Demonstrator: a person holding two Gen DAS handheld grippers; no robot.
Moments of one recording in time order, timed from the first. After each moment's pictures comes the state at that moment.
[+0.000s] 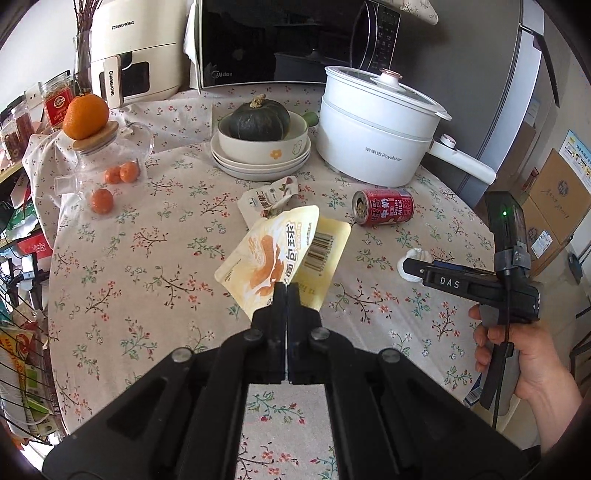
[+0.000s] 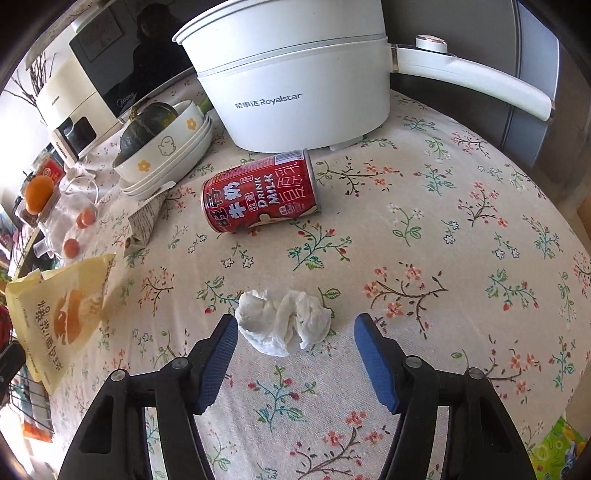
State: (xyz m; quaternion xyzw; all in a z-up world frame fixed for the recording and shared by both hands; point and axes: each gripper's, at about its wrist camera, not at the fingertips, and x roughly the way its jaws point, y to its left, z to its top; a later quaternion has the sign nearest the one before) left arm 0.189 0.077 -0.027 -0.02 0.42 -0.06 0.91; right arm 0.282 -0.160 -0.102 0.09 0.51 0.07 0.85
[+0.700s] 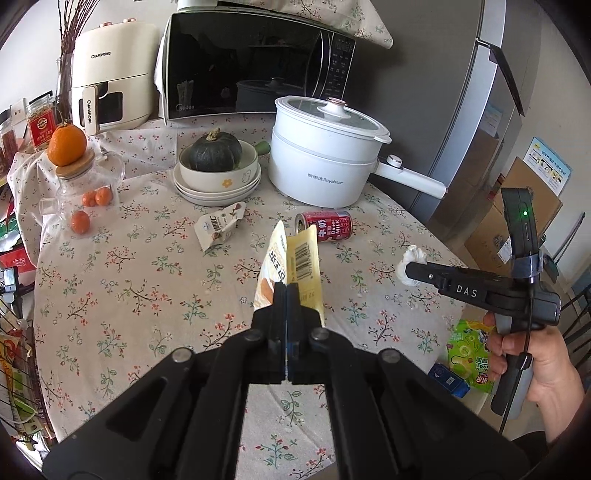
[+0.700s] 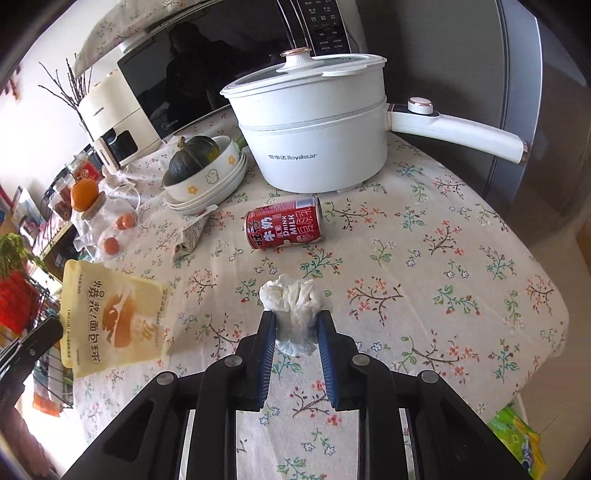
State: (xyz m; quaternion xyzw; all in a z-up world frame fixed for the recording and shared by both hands) left arm 0.151 0.046 0.012 -0.05 0.38 -0.12 0.92; right arm 0.216 -0.194 -0.017 0.07 0.46 0.10 0.88
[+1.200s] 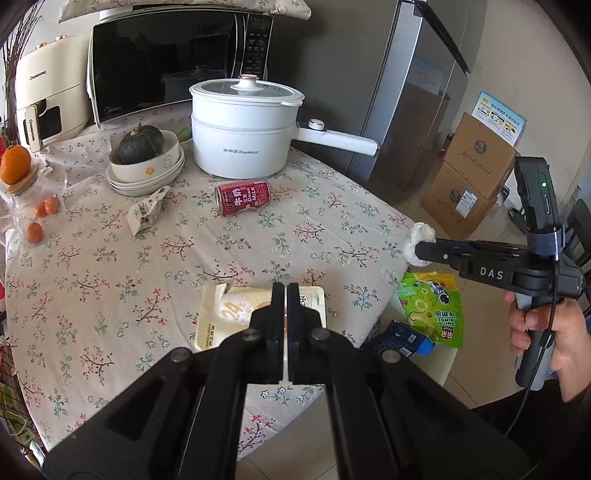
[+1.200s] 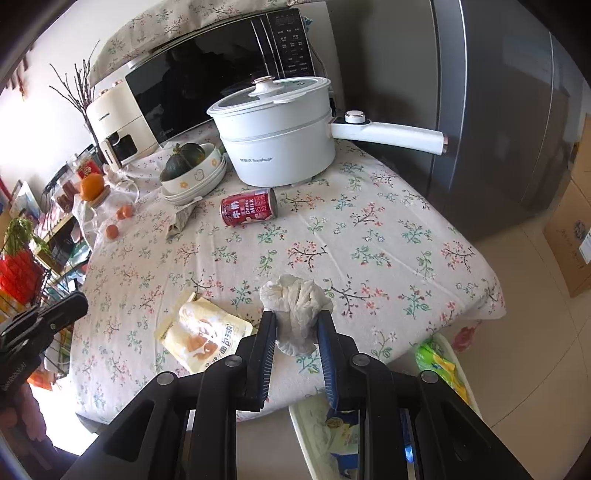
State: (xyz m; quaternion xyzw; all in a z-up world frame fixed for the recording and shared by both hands) left arm 0.115 -0.016 0.003 0.00 0.41 -0.21 0.89; right arm 0.129 -0.261 0.013 0.06 0.46 0.07 0.88
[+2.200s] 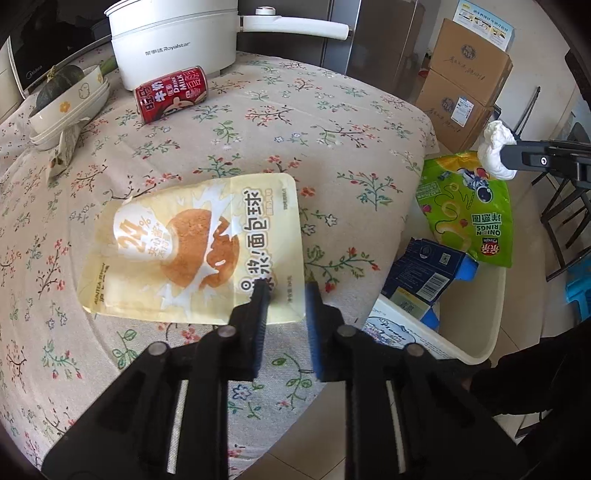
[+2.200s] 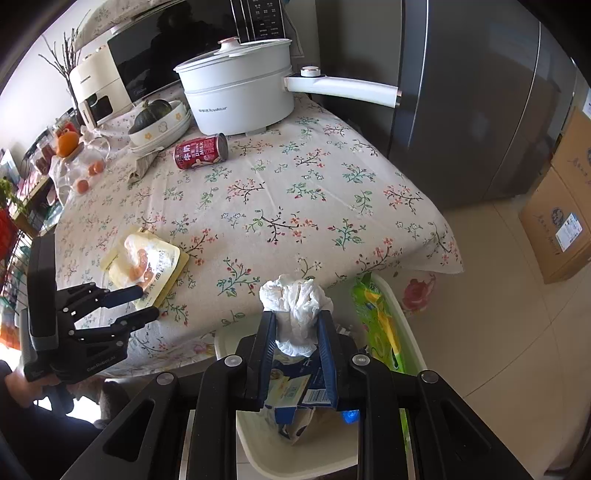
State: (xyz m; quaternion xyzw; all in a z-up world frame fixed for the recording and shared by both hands) left arm 0.120 -0.078 -0.117 0.09 0.48 -0.26 0.83; right arm 0.090 -0.309 -0.022 0.01 0.51 0.04 0.86
